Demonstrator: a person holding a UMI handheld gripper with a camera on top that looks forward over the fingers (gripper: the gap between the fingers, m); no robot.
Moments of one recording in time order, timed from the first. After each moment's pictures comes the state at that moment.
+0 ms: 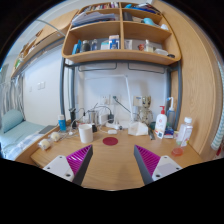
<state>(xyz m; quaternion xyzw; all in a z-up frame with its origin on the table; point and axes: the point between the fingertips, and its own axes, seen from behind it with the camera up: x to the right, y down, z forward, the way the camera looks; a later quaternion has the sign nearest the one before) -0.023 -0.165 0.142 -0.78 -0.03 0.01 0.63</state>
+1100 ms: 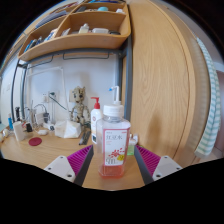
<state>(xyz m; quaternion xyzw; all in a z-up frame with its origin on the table) 0.308 -0.059 0.091 -0.76 0.08 -0.09 0.64</state>
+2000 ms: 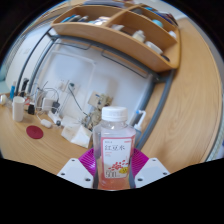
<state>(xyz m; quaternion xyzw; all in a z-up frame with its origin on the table) 0.232 0.003 0.139 -0.73 -0.08 -0.22 0.64</state>
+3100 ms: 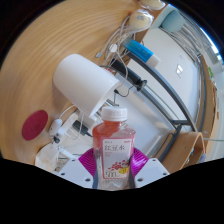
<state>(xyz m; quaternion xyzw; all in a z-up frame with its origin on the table) -0.111 0.137 0.184 -0.26 -0.62 -0.65 0.35</state>
